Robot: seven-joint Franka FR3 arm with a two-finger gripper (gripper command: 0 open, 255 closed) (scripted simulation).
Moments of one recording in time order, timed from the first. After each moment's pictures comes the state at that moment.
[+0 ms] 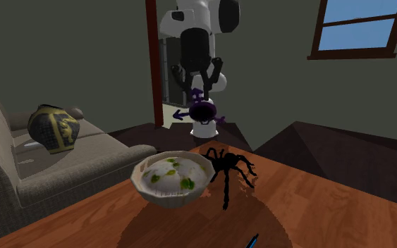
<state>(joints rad) -0.10 -0.04 0.01 -2.04 0.12 2.36 0.12</state>
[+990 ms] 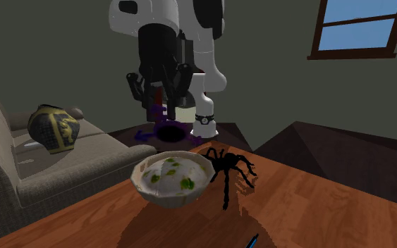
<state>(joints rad) -0.16 0.38 -0.02 -1.51 0.16 2.24 0.02</state>
